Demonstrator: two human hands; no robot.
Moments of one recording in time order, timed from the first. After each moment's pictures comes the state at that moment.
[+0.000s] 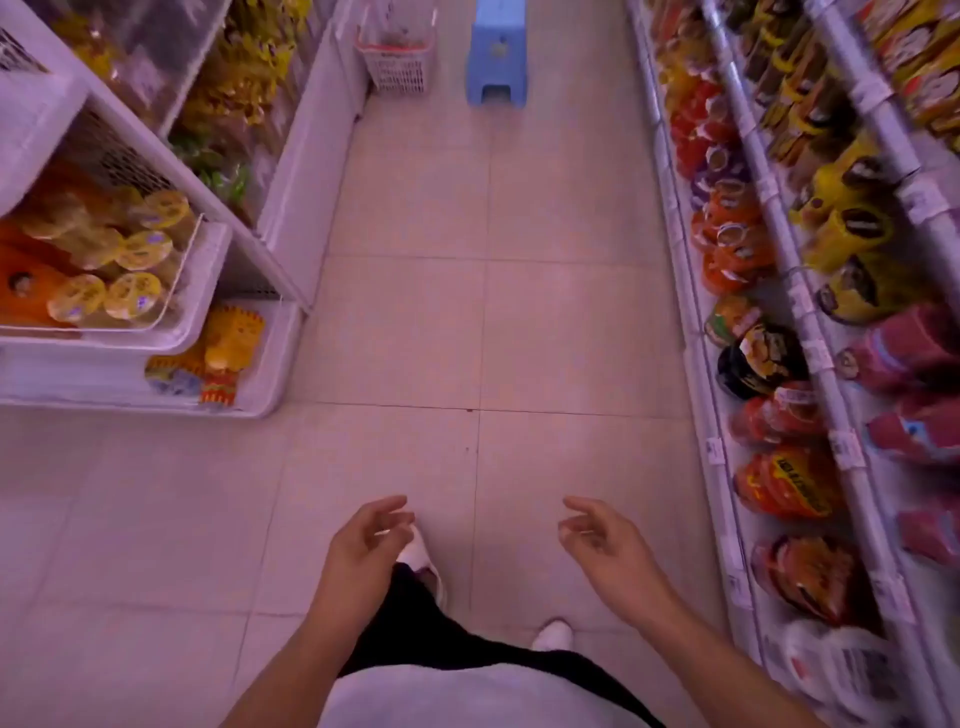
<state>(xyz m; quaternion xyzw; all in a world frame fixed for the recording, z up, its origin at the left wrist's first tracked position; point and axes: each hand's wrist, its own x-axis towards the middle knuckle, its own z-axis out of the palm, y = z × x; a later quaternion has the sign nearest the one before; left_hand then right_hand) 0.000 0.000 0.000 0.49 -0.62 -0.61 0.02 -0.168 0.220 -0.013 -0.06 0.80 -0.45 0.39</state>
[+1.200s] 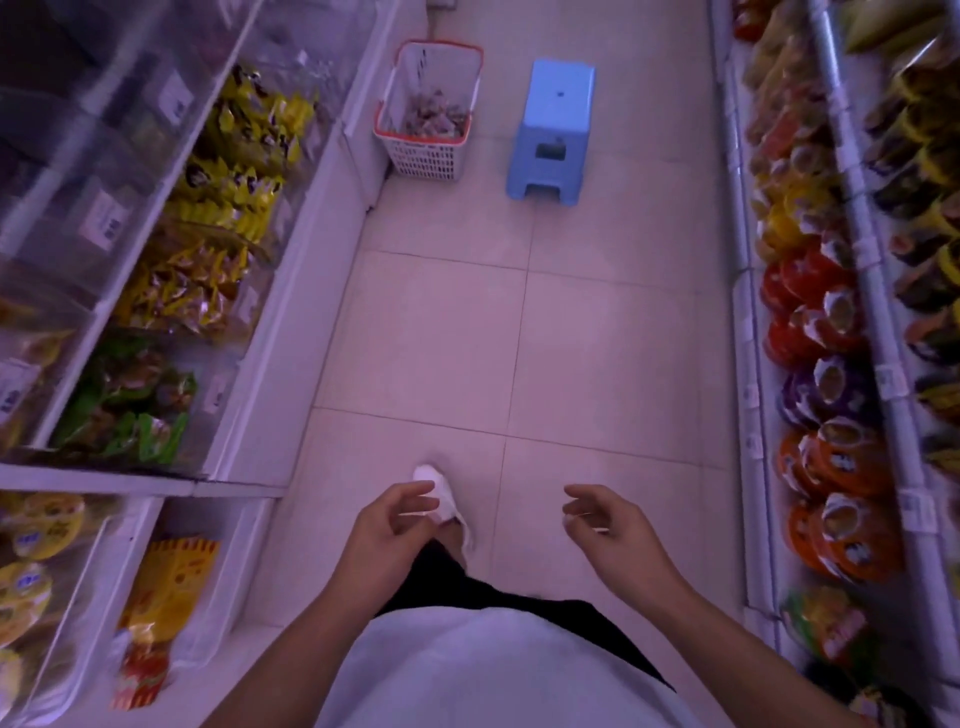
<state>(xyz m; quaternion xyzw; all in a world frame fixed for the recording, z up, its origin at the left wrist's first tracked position) -0.596 -0.451 0.004 0.48 -0.63 -0.61 -0.02 -0.775 -0.254 -0.001 -0.11 0.82 -0.38 0.41</state>
